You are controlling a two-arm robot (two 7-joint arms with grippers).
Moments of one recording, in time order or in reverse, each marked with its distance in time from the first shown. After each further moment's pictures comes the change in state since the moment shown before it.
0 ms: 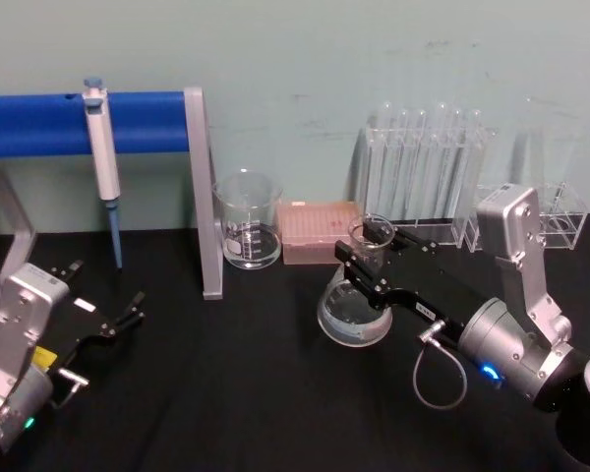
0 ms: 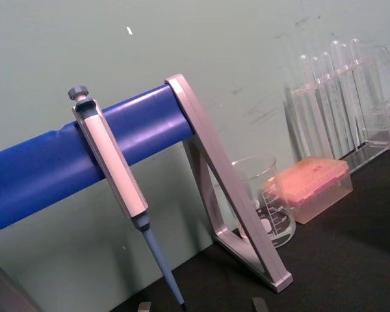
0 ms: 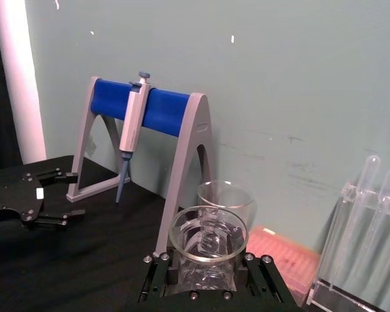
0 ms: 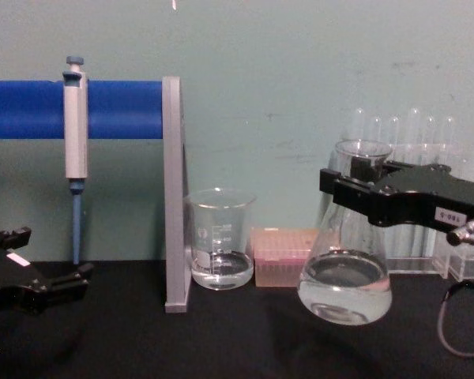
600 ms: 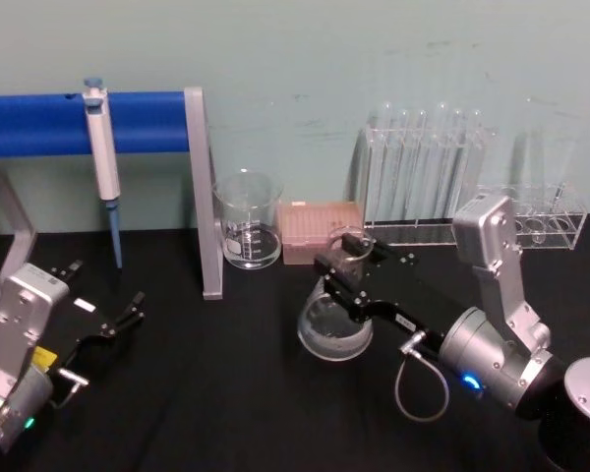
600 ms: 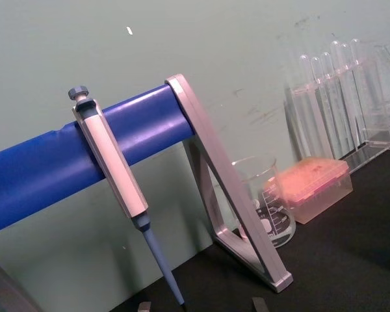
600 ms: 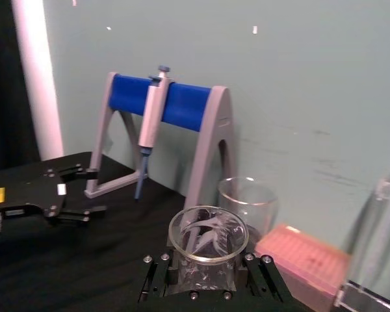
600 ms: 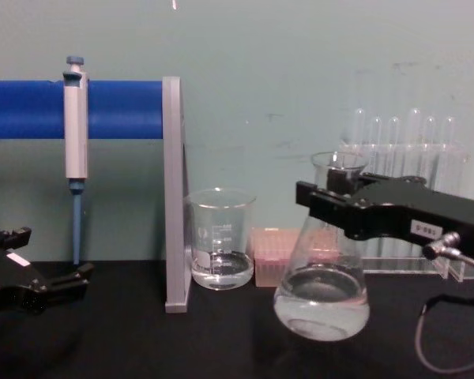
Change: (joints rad) left arm 0.000 0.000 0.000 0.000 0.000 0.000 0.000; right arm -0.001 -0.029 -0.018 0.008 -0.014 0.015 0.021
